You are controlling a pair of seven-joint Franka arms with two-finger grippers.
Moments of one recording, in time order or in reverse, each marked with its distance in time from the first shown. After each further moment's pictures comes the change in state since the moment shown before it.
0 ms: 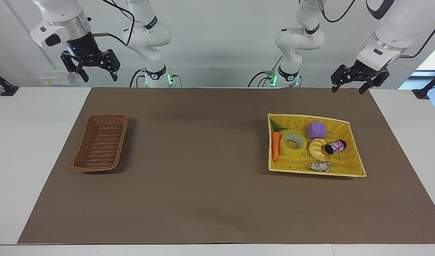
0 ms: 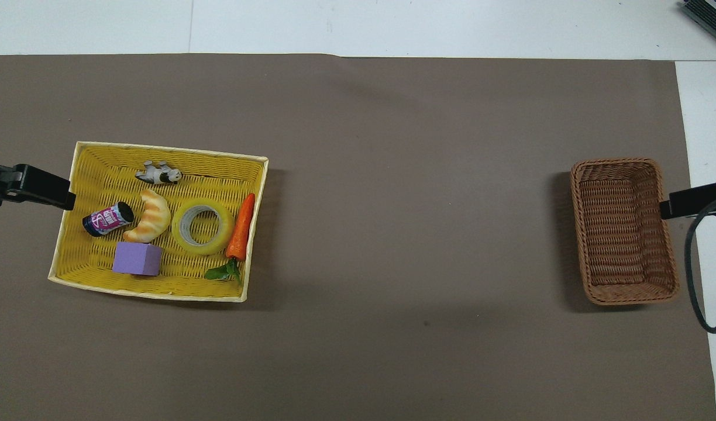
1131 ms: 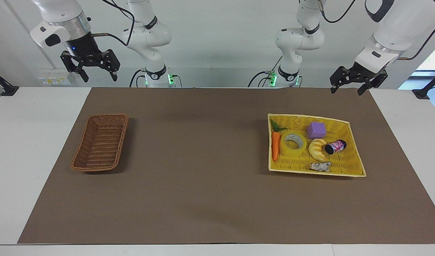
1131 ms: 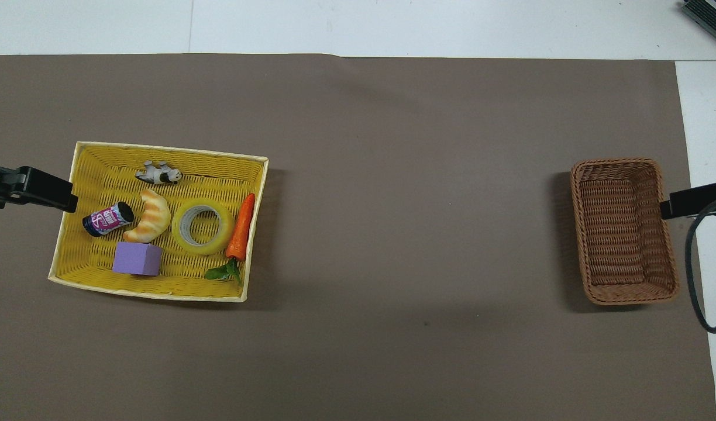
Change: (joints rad) left arm 0.000 -0.005 0.000 -0.040 0.000 0.024 0.000; right arm 0.000 0.000 -0.001 0.000 0.000 0.000 0.000
